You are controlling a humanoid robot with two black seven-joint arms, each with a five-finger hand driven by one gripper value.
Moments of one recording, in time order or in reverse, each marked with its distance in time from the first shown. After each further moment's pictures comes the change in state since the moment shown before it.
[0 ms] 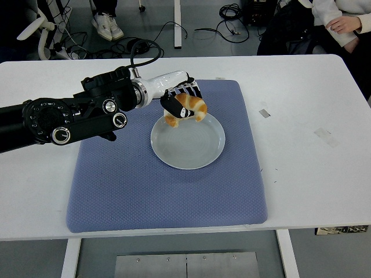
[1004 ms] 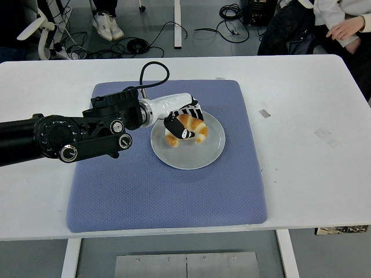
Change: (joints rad) left arm 0.039 -0.030 0.072 -0.015 0.049 0.006 0.001; right arm 0.000 0.000 0.000 0.000 0.000 0.000 0.000
